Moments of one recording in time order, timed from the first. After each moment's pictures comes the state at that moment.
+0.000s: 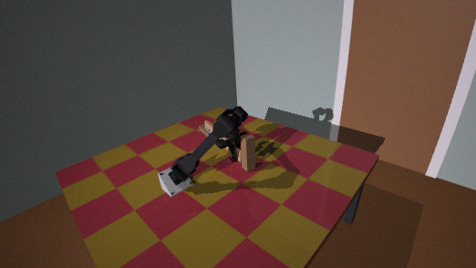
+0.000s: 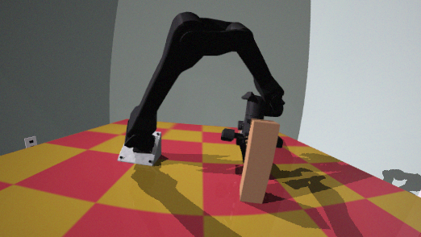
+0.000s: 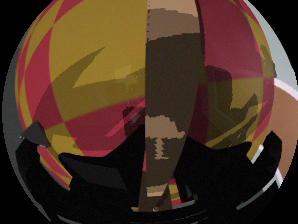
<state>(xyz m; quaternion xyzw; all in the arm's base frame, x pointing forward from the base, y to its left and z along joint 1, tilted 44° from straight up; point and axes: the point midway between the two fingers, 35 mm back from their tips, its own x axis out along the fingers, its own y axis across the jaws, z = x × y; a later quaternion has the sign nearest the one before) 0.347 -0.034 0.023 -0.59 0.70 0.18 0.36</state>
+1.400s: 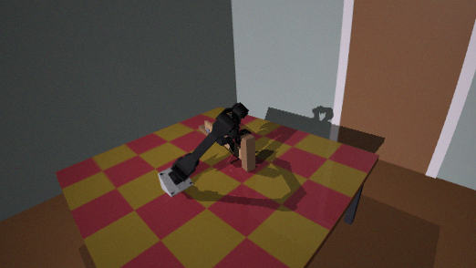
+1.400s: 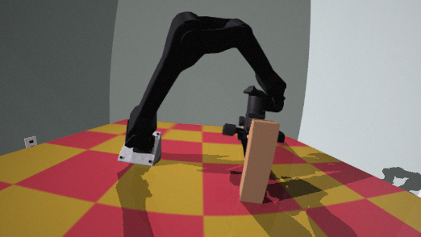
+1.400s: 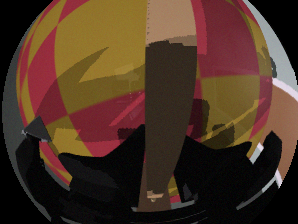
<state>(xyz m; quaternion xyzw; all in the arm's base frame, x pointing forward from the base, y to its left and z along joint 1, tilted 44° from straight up) 0.348 -0.025 0.038 -0.59 0.70 0.18 0.35</state>
